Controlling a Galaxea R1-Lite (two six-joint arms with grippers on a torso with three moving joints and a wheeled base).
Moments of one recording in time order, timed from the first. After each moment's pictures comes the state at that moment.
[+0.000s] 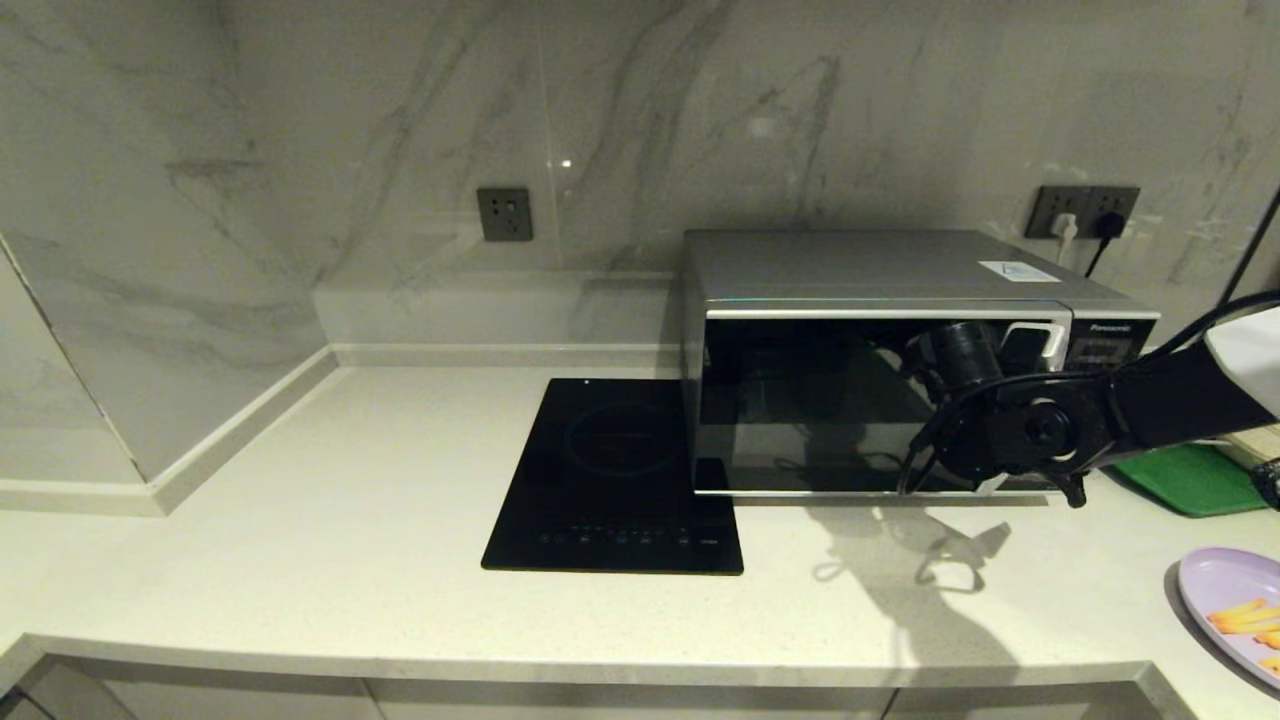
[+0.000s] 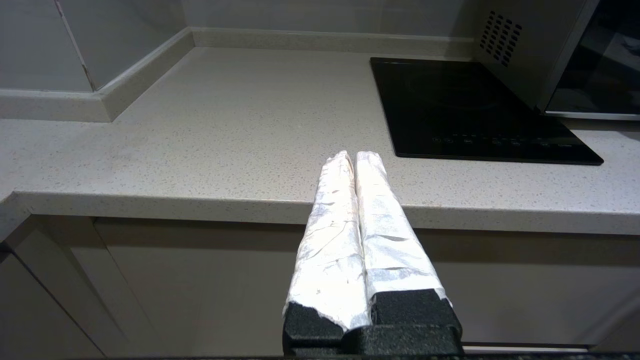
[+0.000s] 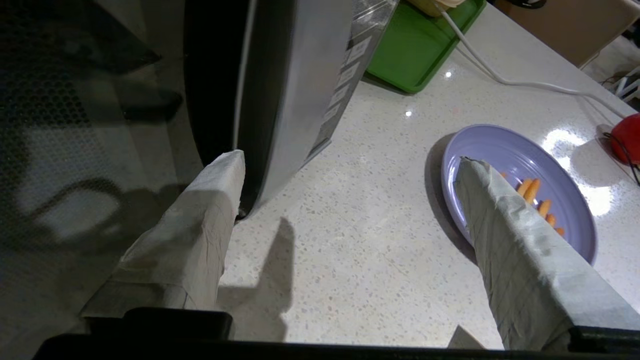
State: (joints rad) left arm 0.00 0.00 0.00 -0.01 0.01 -0.05; right arm 0.22 2.10 -1.28 -0.05 -1.12 0.48
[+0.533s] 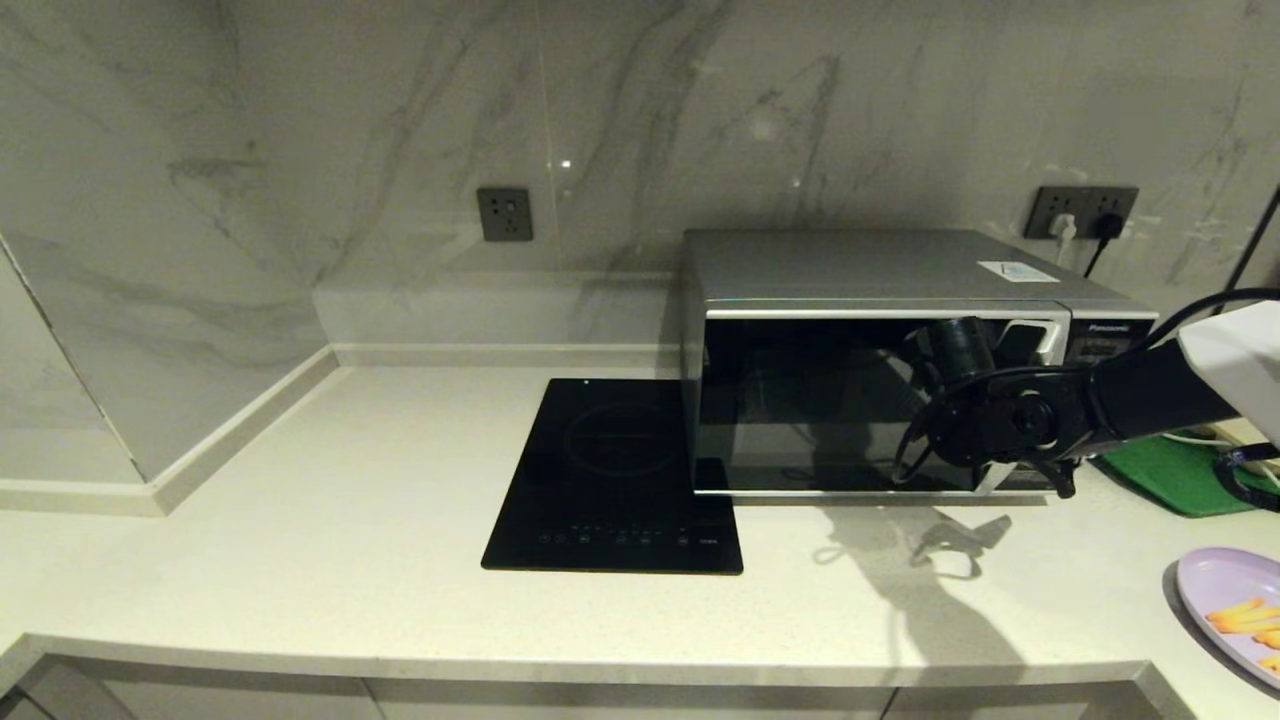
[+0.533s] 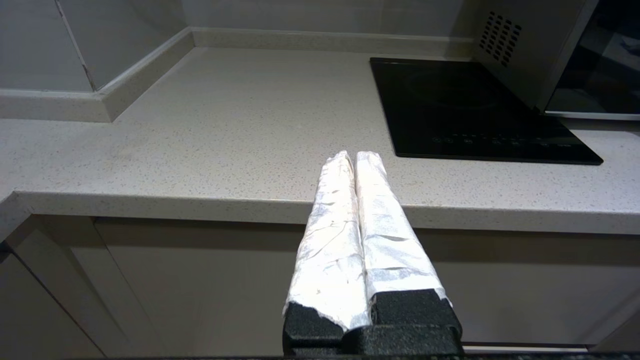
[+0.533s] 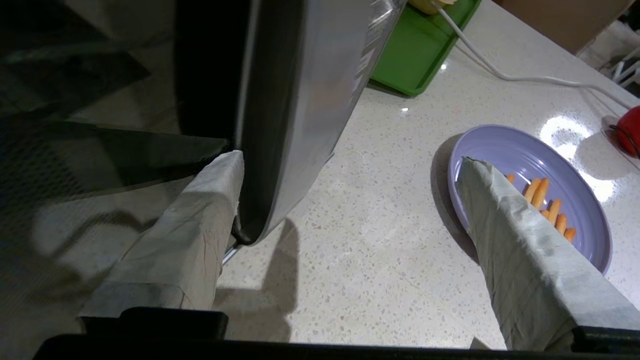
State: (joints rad) left arm 0.00 0.00 0.00 -0.01 0.01 -0.05; right arm 0.19 2.16 -1.36 -0.05 -1.12 0.49
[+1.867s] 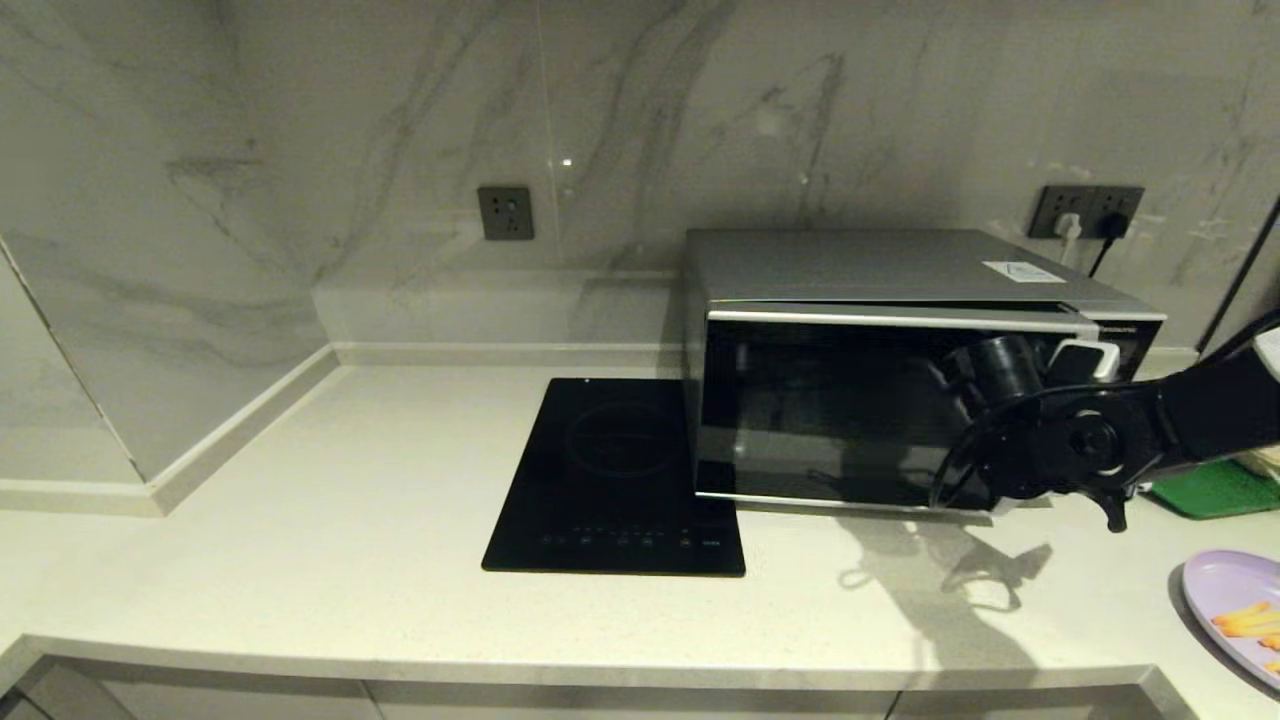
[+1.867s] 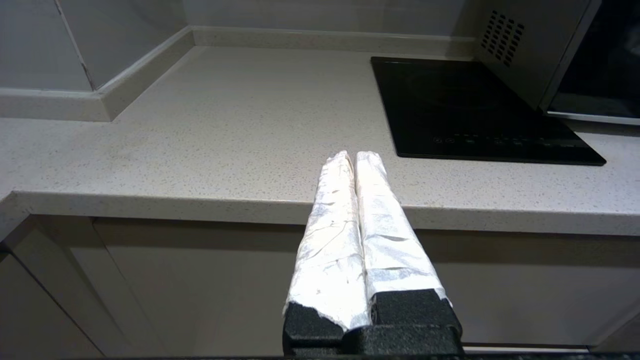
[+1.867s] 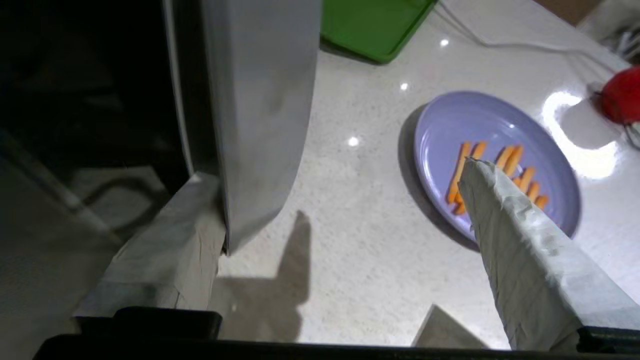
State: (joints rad) left arm 0.00 0.00 0.00 0.00 0.01 -0.05; right arm 0.16 2.04 -1.16 -0.05 -1.09 0.56
